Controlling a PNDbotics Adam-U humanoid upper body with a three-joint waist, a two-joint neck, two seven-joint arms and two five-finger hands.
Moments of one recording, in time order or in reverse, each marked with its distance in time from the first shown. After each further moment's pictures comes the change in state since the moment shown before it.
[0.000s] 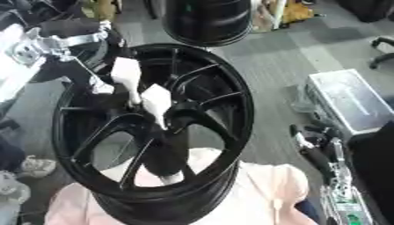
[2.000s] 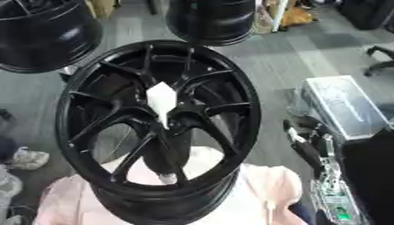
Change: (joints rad) left arm 0.870 -0.266 0.835 -0.296 0.170 0.445 0.489; right arm -0.001 0.020 -0.037 0.006 -0.016 -0.006 -0.037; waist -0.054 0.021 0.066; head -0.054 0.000
